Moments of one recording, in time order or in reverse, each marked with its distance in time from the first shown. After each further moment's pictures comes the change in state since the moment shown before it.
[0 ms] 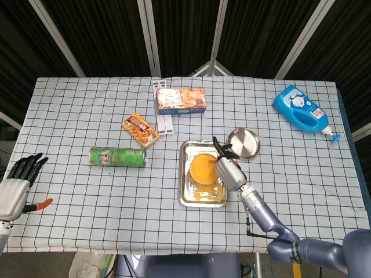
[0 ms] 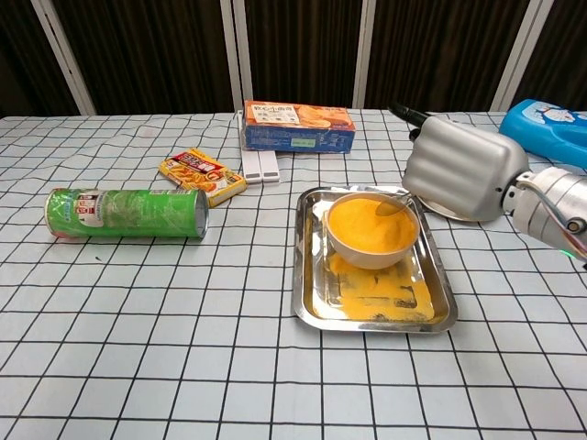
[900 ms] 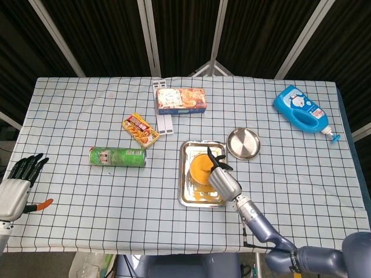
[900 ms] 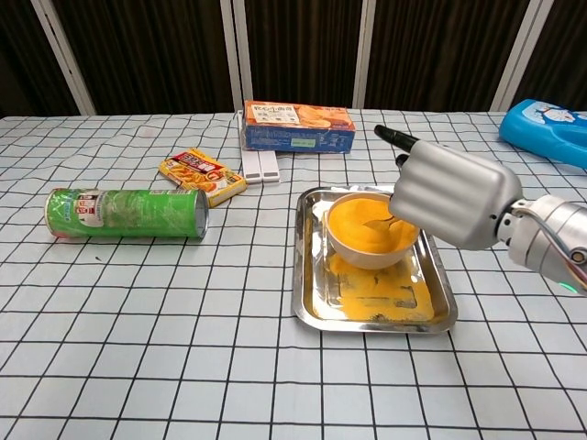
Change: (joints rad) left arm 0.001 -0.001 0.000 -0.002 0.000 0.000 0.007; right arm -0.022 -0.003 -0.031 -0.110 -0.004 0.013 0.013
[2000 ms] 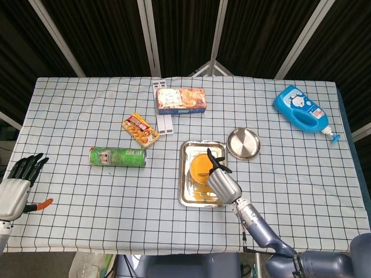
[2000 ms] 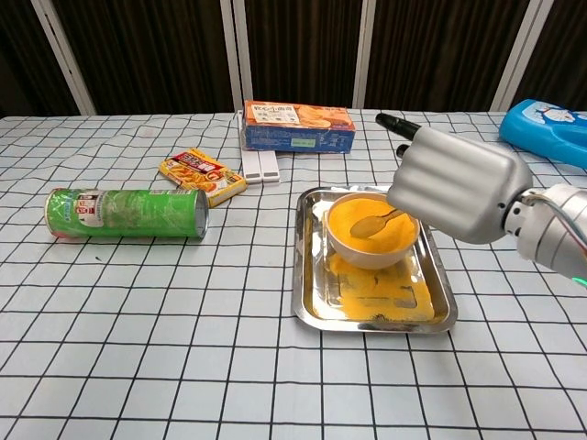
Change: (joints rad) left arm -0.001 0.000 -0.002 0.000 -0.003 -0.002 0.002; right arm -0.013 0.044 0.013 -0.145 0.049 0.015 -0.036
